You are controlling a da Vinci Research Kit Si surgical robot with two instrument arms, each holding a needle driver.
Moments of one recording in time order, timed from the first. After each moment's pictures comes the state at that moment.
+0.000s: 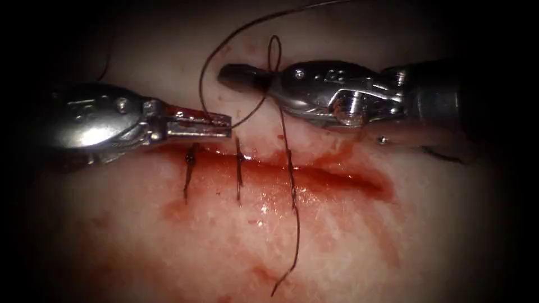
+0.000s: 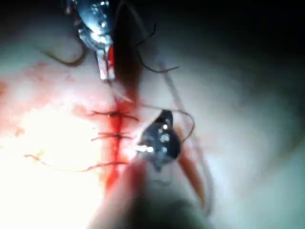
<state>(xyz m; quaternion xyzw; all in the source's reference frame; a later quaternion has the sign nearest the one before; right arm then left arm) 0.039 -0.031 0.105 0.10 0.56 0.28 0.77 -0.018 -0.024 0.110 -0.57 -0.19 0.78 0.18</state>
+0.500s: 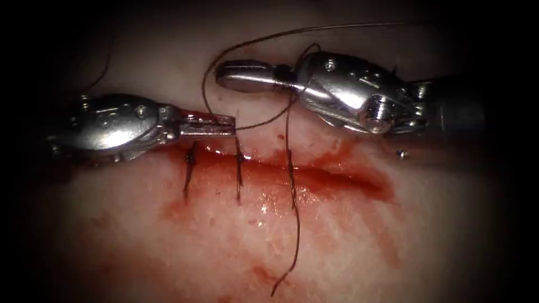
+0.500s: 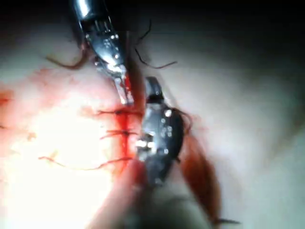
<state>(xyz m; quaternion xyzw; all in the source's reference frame) 0.037 -0.032 0.100 0.22 0.70 0.23 0.64 -0.018 -0.023 0.116 -0.61 -0.18 0.75 0.18</state>
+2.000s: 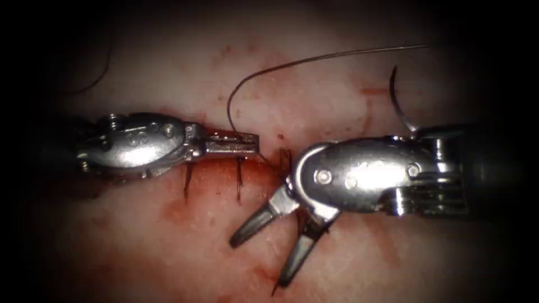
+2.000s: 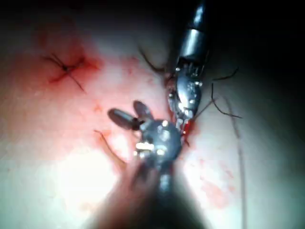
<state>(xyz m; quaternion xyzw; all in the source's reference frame) 0.038 -0.042 0.094 0.44 0.50 -0.30 0.68 -0.021 -0.025 0.117 -0.61 -0.19 0.75 0.16</state>
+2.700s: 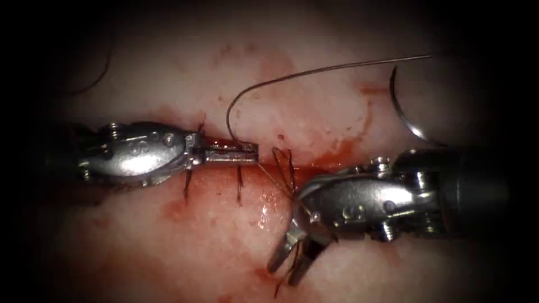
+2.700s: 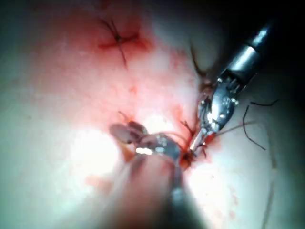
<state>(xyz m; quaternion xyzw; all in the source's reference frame) 0.036 -0.045 0.100 0.38 0.34 -0.40 0.76 -0.021 -0.026 0.118 -0.61 -0.19 0.75 0.16</state>
